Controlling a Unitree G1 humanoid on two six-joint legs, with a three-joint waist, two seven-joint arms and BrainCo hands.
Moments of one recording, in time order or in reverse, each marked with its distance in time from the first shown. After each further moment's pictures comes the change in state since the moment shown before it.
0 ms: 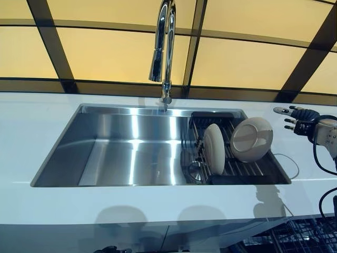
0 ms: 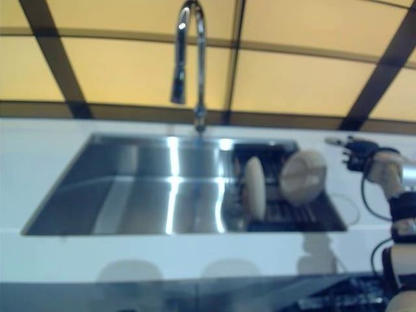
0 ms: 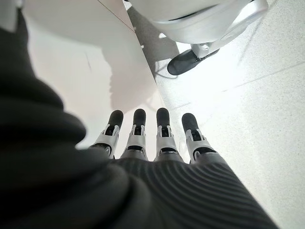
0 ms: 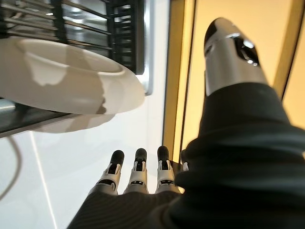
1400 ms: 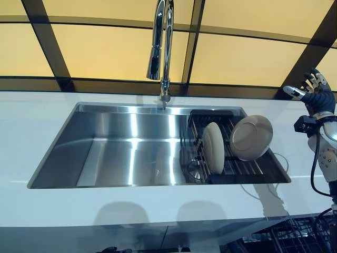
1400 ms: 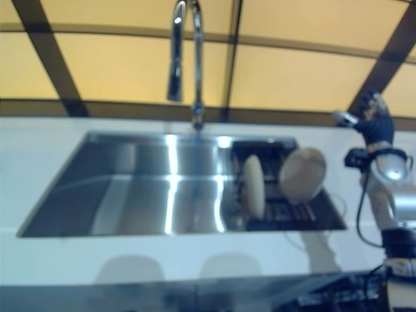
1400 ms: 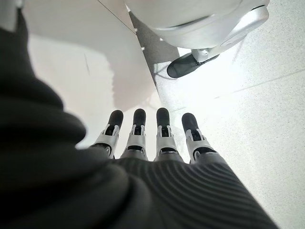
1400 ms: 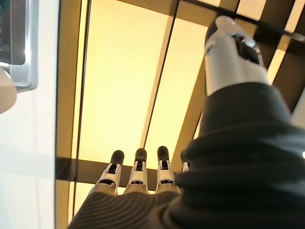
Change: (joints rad) left arm 0.008 -0.013 0.047 0.033 0.002 -0.044 0.002; right arm 0.305 0.098 -0.272 -0.447 -0.026 -0.451 -0.247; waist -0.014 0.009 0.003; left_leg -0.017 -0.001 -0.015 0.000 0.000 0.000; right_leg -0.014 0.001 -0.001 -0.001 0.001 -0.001
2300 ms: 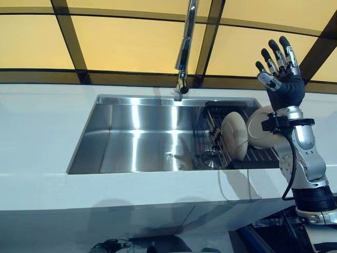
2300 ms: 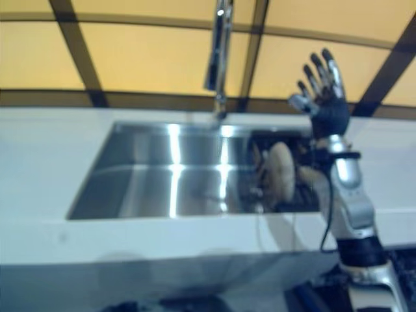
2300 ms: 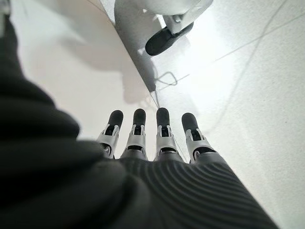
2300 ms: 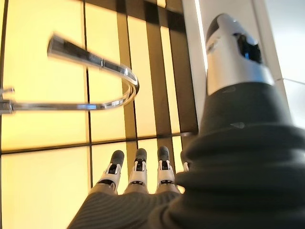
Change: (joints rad) left arm -0.061 0.026 -0.073 0.023 0.001 0.022 0.000; right arm 0.024 0.247 0.090 -0.326 0.091 -0.325 0.055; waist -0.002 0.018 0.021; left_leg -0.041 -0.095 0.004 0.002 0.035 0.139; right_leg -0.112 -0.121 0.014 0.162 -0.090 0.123
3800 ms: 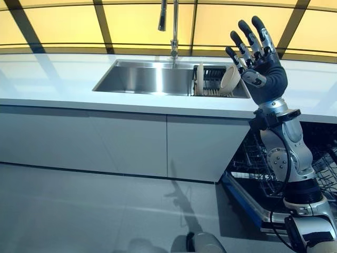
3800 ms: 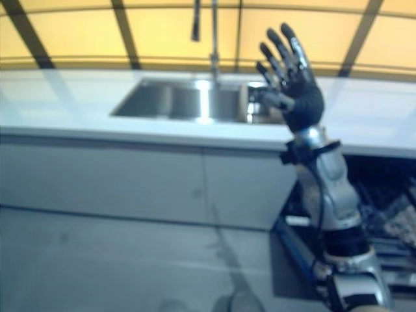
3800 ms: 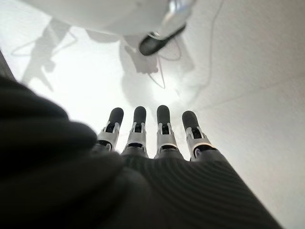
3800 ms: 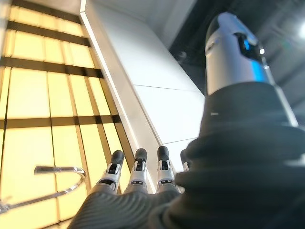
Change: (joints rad) left arm 0.035 -0.054 0.011 0.109 0.087 -0.049 -0.070; right arm -0.106 0.075 0.064 -0.108 0.041 -0.018 0.255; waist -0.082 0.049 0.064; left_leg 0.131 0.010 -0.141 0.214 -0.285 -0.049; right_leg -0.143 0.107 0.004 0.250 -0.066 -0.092
